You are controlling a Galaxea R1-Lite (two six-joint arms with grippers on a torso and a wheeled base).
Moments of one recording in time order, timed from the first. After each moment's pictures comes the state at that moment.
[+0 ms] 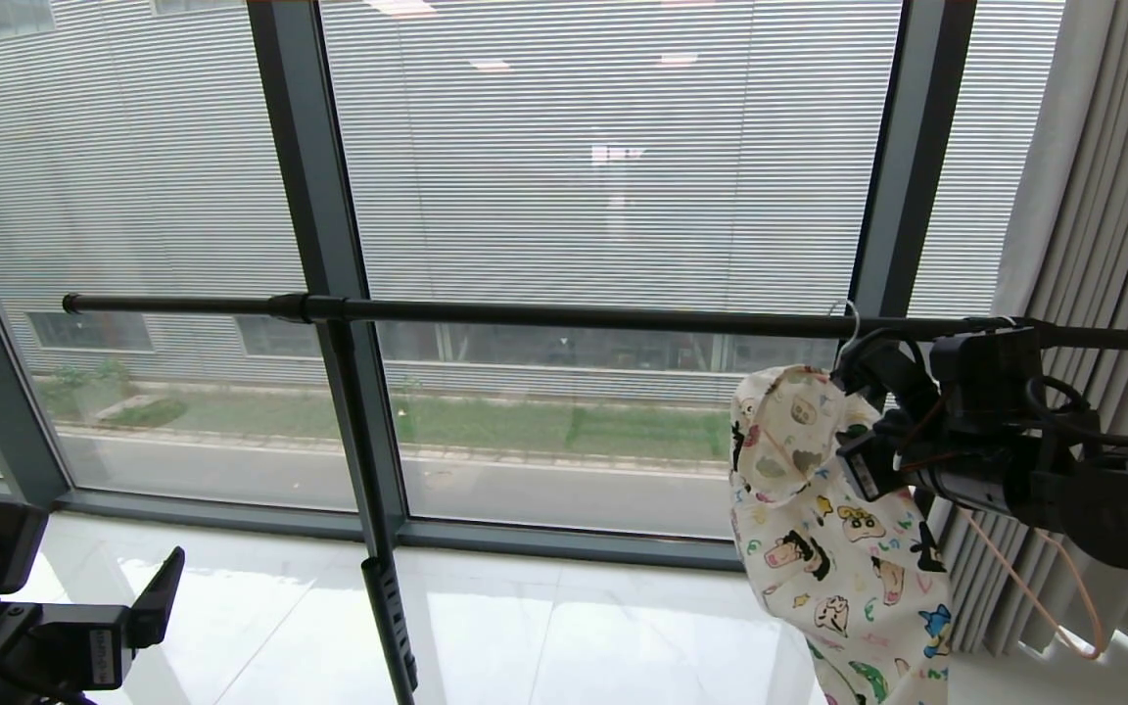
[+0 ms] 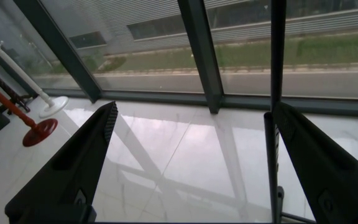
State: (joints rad) left arm -0.12 1.15 0.00 -0.93 0.42 0.32; right arm 0.40 1.79 -0.83 -0.46 -0.18 -0.26
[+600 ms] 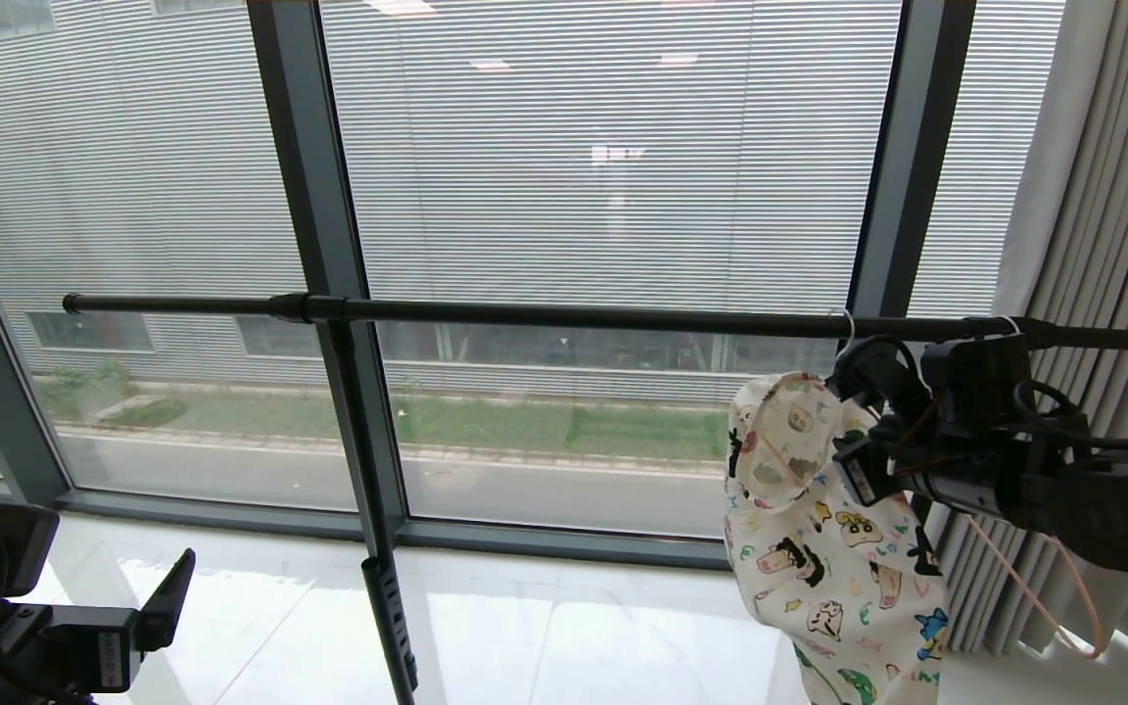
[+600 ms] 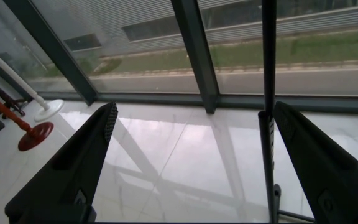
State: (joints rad) left arm -0.14 1.16 0.00 -0.93 0.43 0.32; right arm 0.40 1.81 -0.83 -0.46 -0.18 -0.26
